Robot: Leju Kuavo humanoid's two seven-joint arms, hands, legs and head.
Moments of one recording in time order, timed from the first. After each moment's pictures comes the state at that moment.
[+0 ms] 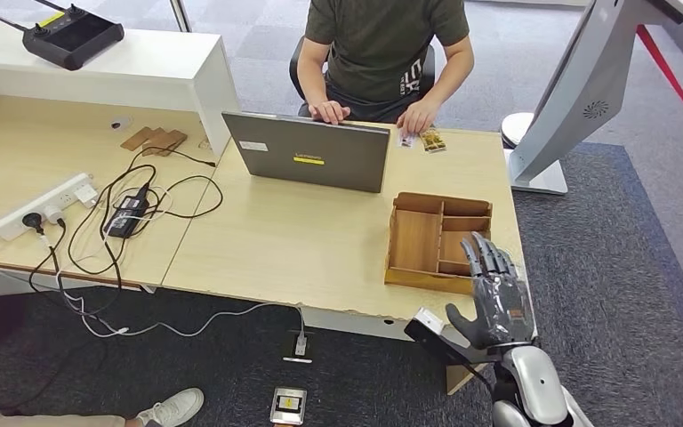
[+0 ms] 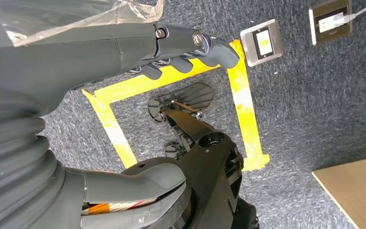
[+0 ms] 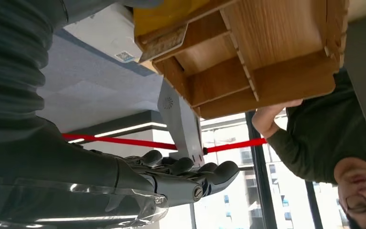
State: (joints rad) left arm -0.12 0.24 -1.12 -0.25 1.03 -0.30 -0.64; right arm -0.18 -0.33 0.68 -1.49 1.16 -0.30 0.31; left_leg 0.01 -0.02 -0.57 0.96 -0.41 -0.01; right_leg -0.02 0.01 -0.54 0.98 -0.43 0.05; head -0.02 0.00
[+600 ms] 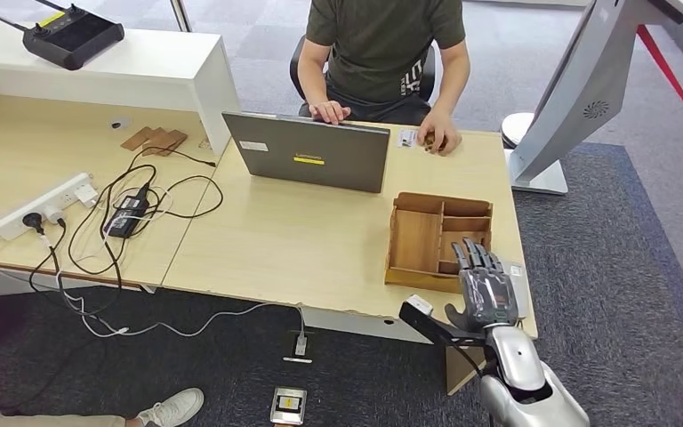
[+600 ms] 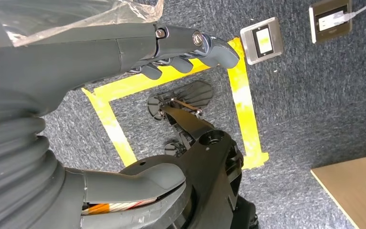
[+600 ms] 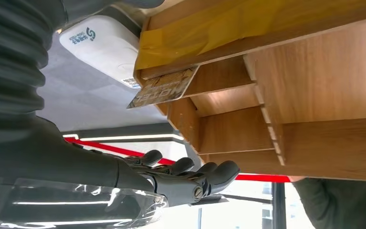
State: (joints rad) left arm -0.12 0.24 -1.12 -0.25 1.03 -0.30 -0.65; right arm -0.33 -0.27 0.70 -1.20 1.18 -0.23 0.34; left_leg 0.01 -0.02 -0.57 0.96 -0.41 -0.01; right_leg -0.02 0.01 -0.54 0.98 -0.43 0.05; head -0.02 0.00
